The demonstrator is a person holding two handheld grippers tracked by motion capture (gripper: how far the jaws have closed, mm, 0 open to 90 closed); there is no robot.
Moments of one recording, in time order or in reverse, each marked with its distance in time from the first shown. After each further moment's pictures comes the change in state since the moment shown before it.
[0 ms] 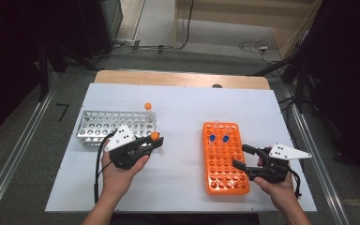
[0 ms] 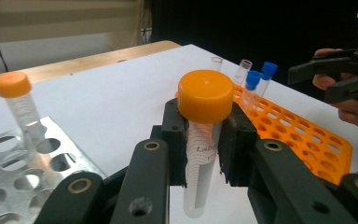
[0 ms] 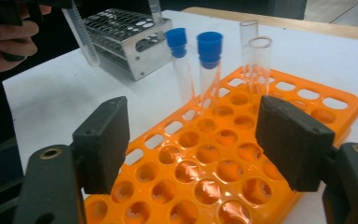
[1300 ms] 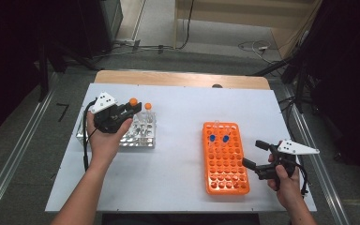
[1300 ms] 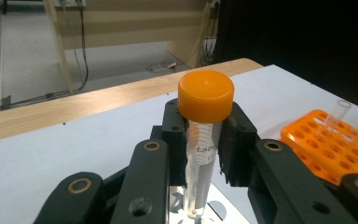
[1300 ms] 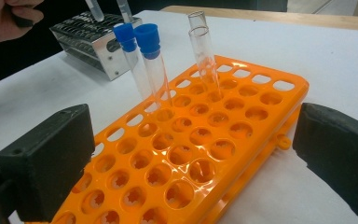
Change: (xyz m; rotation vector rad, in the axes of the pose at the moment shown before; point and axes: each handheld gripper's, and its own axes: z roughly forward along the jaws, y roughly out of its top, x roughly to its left) left arm 0.083 0.039 0.009 -0.023 0.246 -0.035; right arm -0.029 -0.007 -0.010 -0.002 -0.037 0.062
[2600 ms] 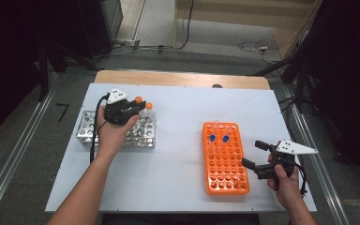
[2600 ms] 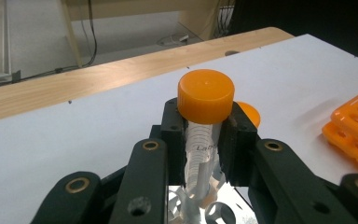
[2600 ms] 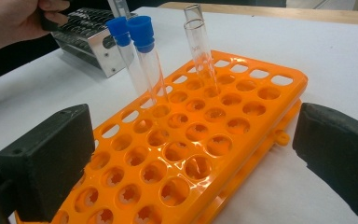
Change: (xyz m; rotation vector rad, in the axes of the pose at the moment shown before) left arm 0.016 -0.013 0.045 0.124 0.027 0.014; right arm -0.002 -0.003 0.003 0.011 -0.005 0.005
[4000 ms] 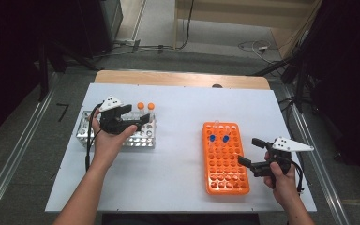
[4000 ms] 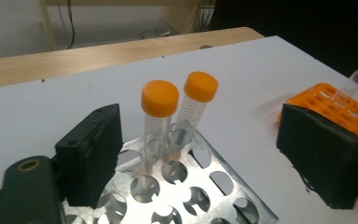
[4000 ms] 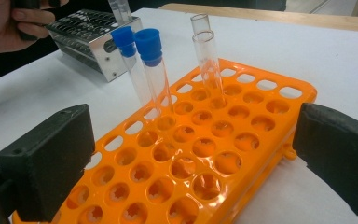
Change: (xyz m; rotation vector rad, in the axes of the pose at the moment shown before) left arm -0.013 -0.012 -0.031 -0.003 -0.087 -0.070; right arm 0.007 0.011 0.009 0.005 -0.007 -0.010
